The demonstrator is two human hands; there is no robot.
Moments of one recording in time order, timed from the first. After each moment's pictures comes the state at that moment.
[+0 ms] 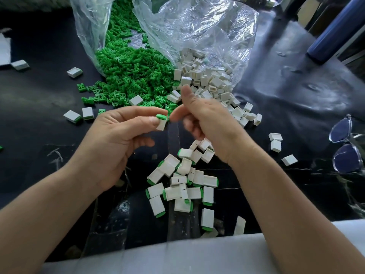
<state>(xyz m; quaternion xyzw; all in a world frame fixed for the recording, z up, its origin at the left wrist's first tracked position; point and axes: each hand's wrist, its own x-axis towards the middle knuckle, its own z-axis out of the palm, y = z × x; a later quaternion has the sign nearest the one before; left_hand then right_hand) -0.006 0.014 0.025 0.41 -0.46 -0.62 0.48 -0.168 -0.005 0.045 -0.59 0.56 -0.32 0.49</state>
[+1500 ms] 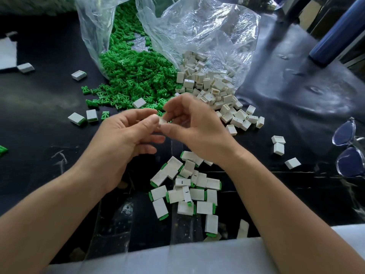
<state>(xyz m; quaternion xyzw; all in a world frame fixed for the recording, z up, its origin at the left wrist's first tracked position) -0.010 0.011 0.024 0.50 -0.42 -0.61 0.46 -0.155 -0.009 0.027 -0.70 0.48 -0.36 0.39</state>
